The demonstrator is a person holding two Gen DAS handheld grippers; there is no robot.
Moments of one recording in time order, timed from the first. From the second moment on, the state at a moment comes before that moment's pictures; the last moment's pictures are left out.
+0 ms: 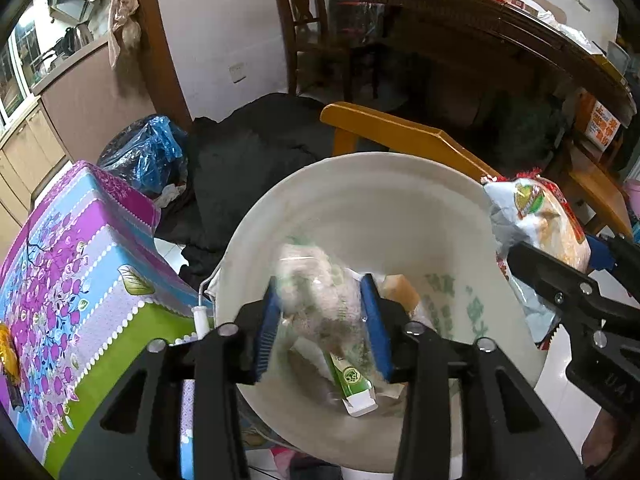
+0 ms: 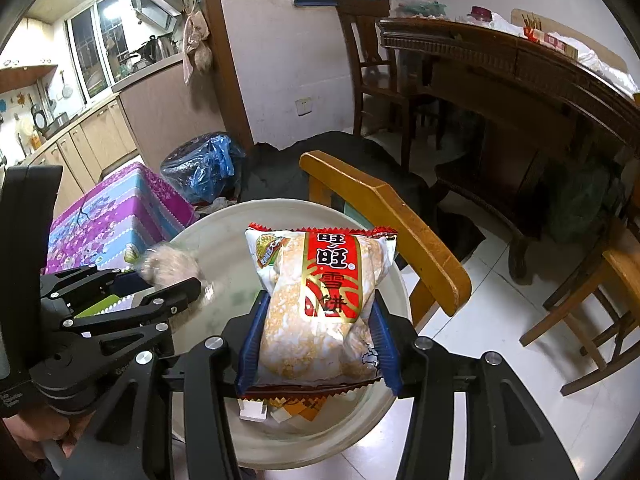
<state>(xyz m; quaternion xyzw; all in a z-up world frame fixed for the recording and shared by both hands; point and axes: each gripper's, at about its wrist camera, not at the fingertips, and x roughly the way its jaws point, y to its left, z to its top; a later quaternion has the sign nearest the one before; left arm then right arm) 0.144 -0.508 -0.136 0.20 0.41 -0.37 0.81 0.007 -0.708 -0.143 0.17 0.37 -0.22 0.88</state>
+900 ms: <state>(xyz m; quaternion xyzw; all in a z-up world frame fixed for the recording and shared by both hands) 0.133 -0.463 -0.103 0.20 0.36 -0.35 0.84 -0.046 -0.643 -0.073 0.13 0.27 -0.23 0.93</state>
